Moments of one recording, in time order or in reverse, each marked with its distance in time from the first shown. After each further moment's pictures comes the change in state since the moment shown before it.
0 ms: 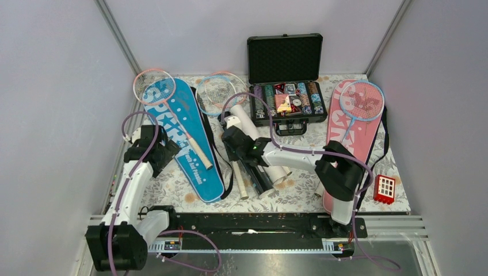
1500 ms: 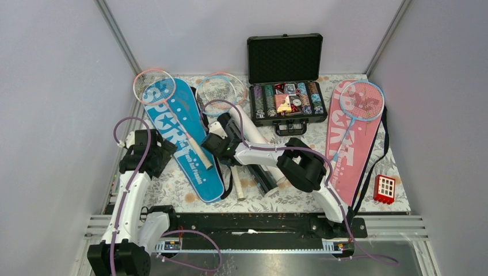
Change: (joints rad) left arm 0.047 -0.109 -0.014 -0.016 0.071 -0.101; right arm 0.055 0.410 0.374 -0.163 0.290 -0.132
